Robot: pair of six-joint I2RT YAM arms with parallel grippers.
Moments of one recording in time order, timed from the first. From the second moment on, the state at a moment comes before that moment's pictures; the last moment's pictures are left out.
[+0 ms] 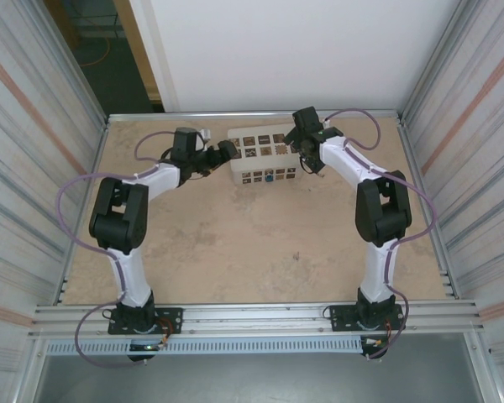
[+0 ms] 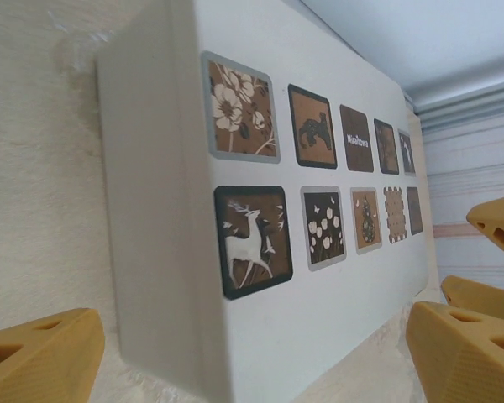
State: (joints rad) left arm -0.28 1.95 1.27 0.06 0.48 -0.73; right arm 0.37 2.01 1.66 -0.61 0.20 1.07
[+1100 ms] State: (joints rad) left arm -0.31 1.94 1.24 0.01 0.47 -0.65; right arm 0.46 1.97 1.45 -0.41 0.05 0.75
